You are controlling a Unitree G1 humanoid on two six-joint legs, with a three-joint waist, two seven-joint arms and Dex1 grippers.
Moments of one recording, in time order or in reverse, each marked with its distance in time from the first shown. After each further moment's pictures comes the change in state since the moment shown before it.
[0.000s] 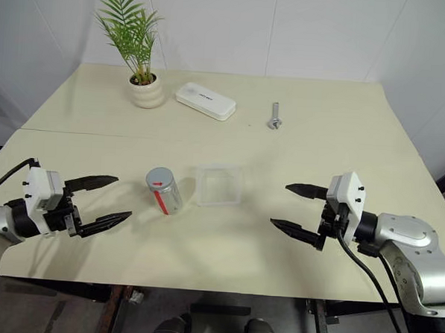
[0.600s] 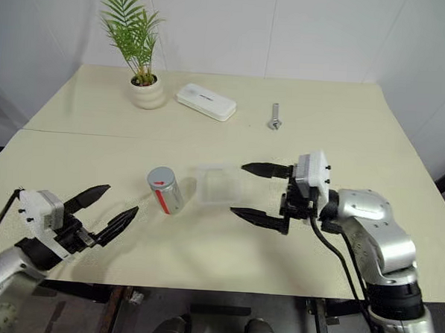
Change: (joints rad) left arm 0.265 -0.369 0.026 -0.456 -0.017 0.187 0.515; right arm -0.292 0.193 0.185 0.021 0.028 -0.054 0.066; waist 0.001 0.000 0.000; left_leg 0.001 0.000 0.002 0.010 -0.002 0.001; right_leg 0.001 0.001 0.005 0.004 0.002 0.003
